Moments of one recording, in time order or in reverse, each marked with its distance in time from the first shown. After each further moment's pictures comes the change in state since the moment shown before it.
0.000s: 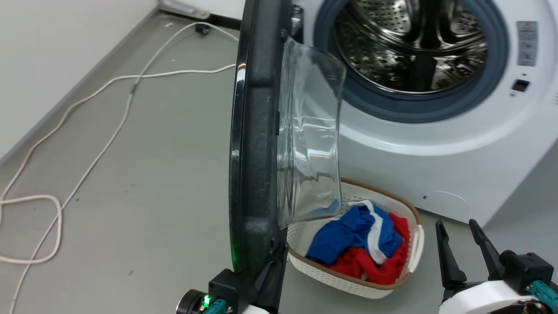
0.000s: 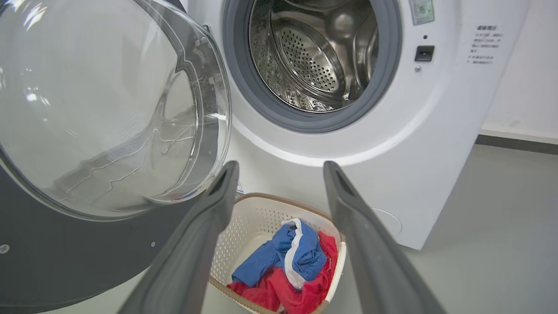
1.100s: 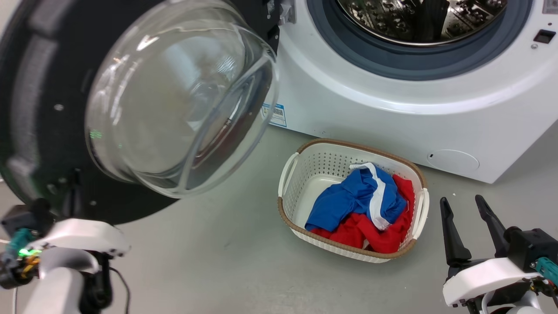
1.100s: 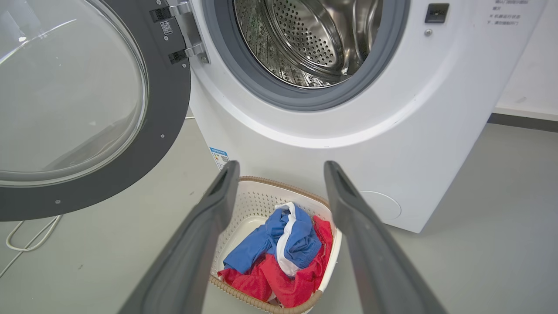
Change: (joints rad) left arm -0.216 0.209 0.491 0.287 -0.194 0.040 -0.140; right arm -0.060 -0.004 -0.009 -0.064 -0.040 0.000 0.067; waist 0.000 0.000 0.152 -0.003
